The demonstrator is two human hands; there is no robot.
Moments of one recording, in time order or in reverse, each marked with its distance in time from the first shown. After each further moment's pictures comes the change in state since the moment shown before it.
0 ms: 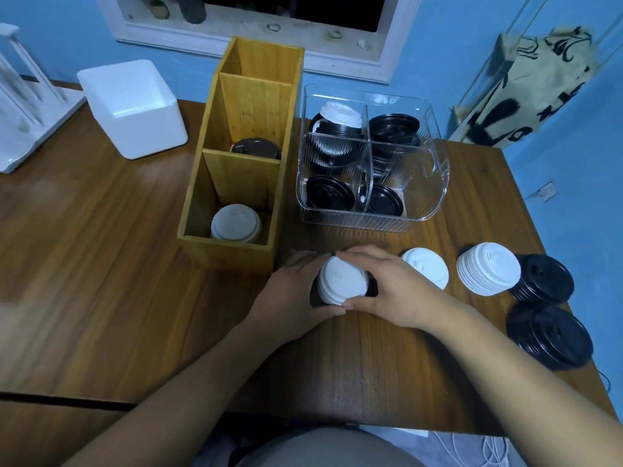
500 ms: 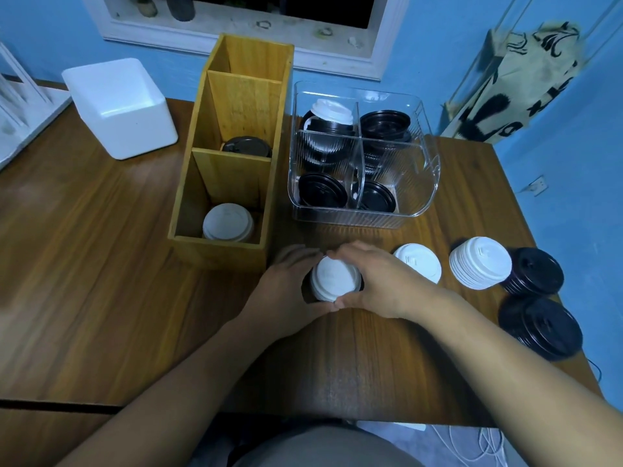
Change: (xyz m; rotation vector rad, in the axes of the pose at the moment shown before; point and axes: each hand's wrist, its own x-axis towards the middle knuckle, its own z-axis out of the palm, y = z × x) left_hand 0.004 -0.007 0.002 -0.011 -0.012 0.025; right_hand 0.010 -0.005 -0.001 -0.041 -0.066 0.042
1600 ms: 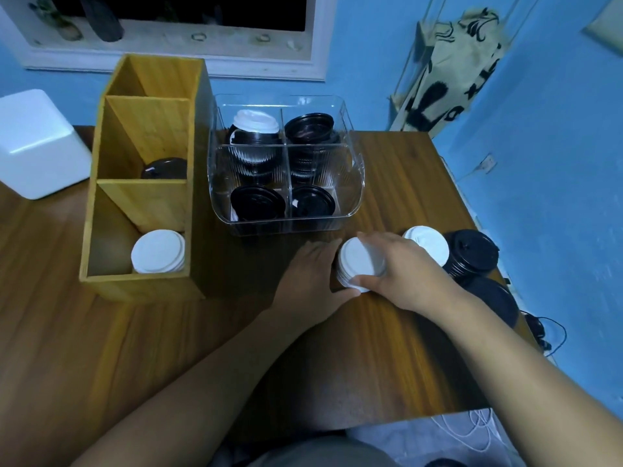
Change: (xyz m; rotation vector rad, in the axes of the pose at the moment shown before) left_hand 0.074 0.073 0.081 0.013 -0.002 0.125; right_hand -0.071 0.051 -0.051 -0.088 0.222 0.385
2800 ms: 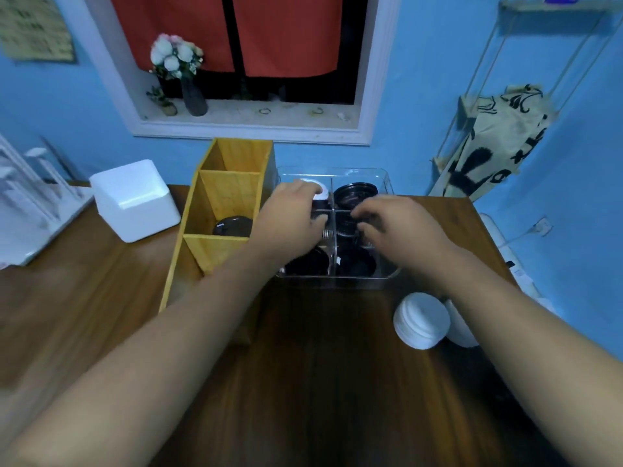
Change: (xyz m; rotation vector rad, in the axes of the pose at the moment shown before) left_hand 0.096 0.004 -0.195 0.379 0.169 -0.147; right_hand 0.107 -0.067 -0.082 -0.094 0.257 -0.321
